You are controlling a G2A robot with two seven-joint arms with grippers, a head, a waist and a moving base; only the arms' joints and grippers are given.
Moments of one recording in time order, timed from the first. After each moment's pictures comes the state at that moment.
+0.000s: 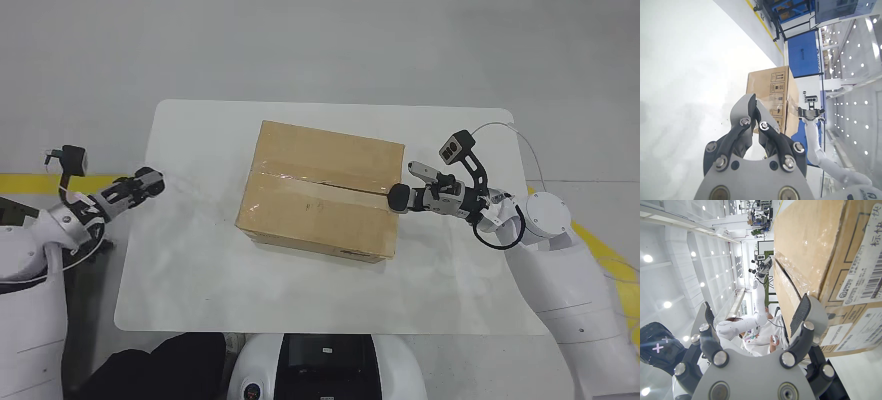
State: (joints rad) left arm 1.25 -1.03 -1.94 -1.55 -0.05 -0.06 -1.13; right arm -0.95 -1.00 1.21 -1.42 0.70 -0.06 1.09
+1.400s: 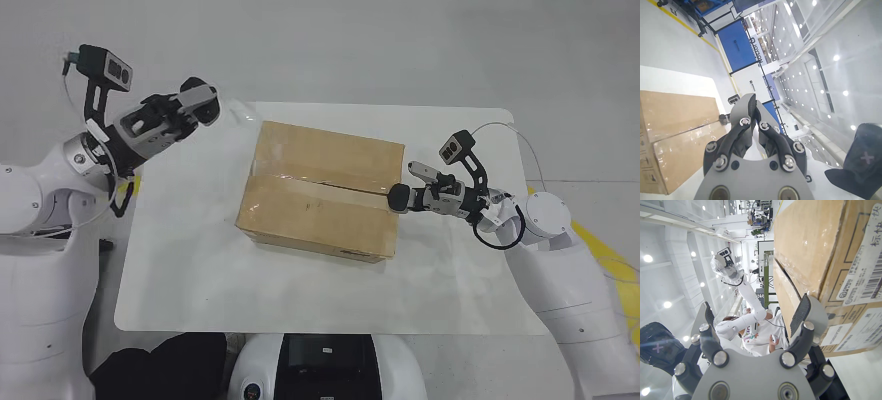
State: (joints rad) left arm 1.00 -1.02 -1.61 -1.85 -0.43 0.10 -0.89; right arm -0.95 -1.00 1.21 -1.42 0.70 -0.06 1.09
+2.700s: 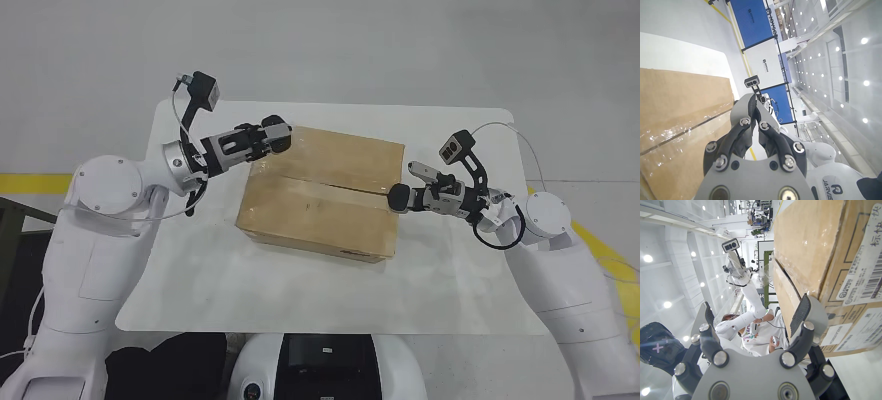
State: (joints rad) left arm 0.90 -1.03 -1.32 -1.73 -0.29 0.07 -0.88; right arm -0.95 -1.00 1.21 -1.42 0.70 -0.06 1.09
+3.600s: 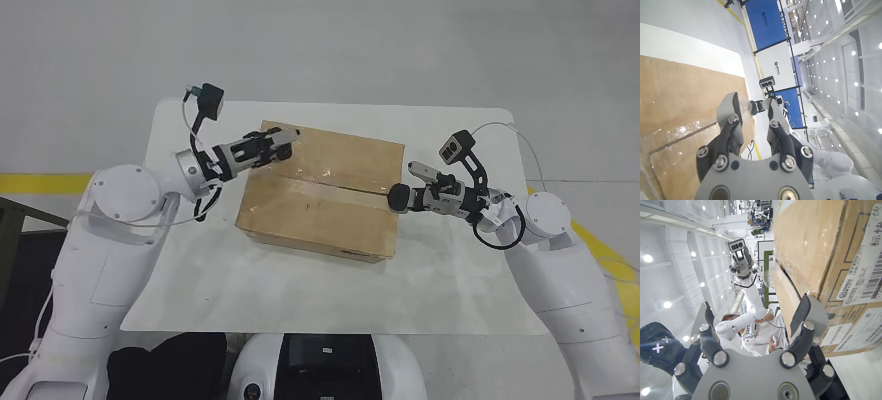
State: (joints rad) left arm 0.92 -1.03 -1.29 -1.74 -0.20 0.10 -0.82; right arm -0.95 -1.00 1.21 -1.42 0.70 -0.06 1.09
